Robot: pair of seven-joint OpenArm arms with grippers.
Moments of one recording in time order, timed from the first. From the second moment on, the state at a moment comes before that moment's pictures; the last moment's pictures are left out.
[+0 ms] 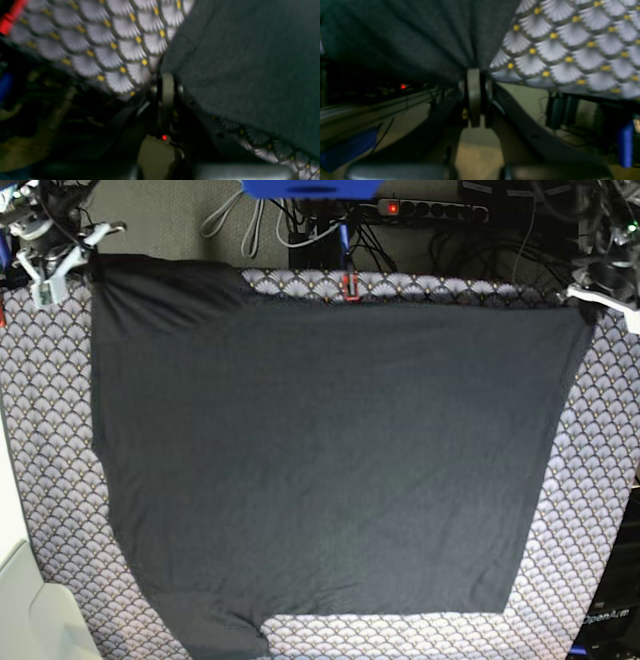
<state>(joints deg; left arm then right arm) 28.3 -12.4 -41.2 95.8 -31.5 -15.2 35.3 -37.9 9.3 38.9 107.5 22.6 40.1 -42.6</state>
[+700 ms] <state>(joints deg) 28.5 -10.5 -49.2 110.2 -31.4 -15.2 46.2 -37.6 7.6 46.0 113.6 22.7 40.1 -43.1</state>
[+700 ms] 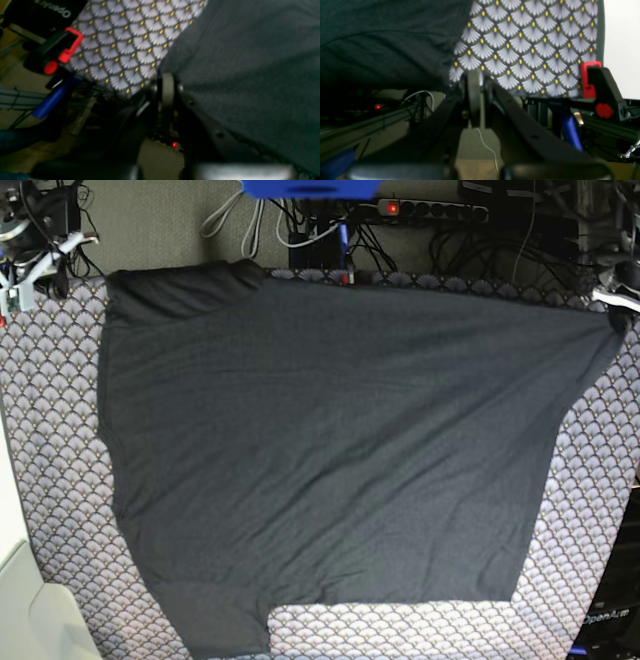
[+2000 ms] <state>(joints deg) 28.4 -10.4 -48.9 108.0 -31.1 -15.2 46.4 -31.4 7.0 41.0 99.3 22.5 39.9 -46.6</state>
